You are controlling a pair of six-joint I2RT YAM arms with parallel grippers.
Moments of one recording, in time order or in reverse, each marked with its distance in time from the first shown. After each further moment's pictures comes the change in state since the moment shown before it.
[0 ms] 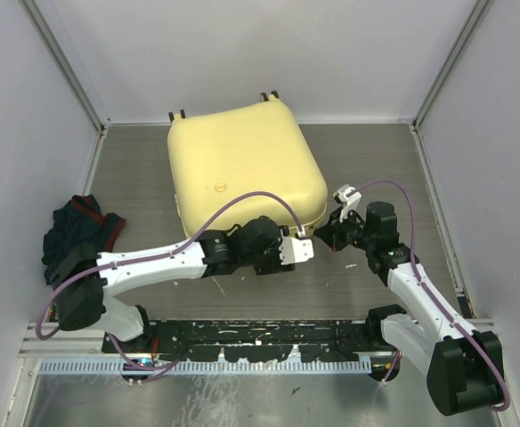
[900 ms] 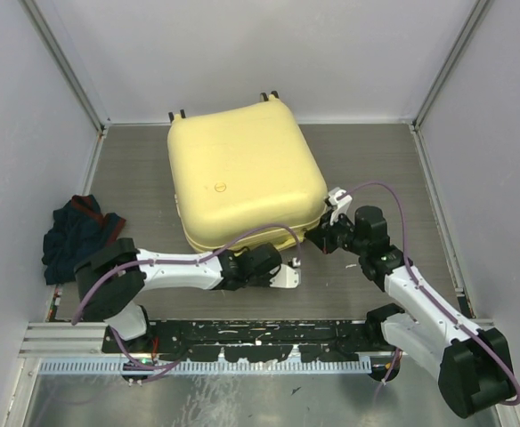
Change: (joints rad) left arm -0.042 0.194 -0.138 0.070 -0.159 0.089; right arm 0.147 -0.013 -0.021 0.069 0.118 0.094
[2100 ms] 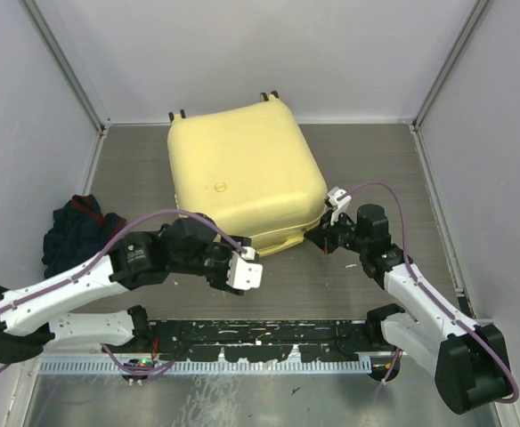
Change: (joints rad) left arm 0.074 -0.624 0.235 -0.497 0.438 0.153; right arm -0.027 0.018 -0.002 0.014 -0.095 -0.064
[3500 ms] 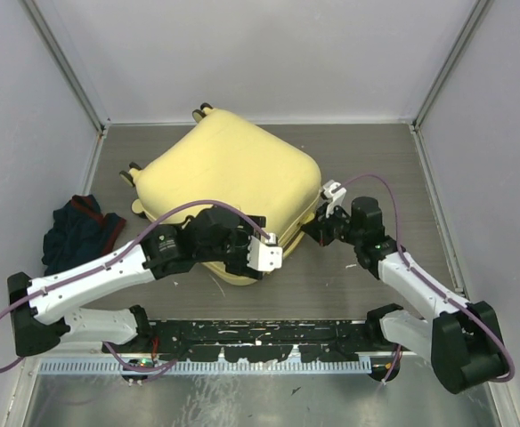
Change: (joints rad) left arm 0.019 0.159 -0.025 0.159 -0.166 0.037; right arm 0.024 0.116 0.035 0.086 0.049 0.014
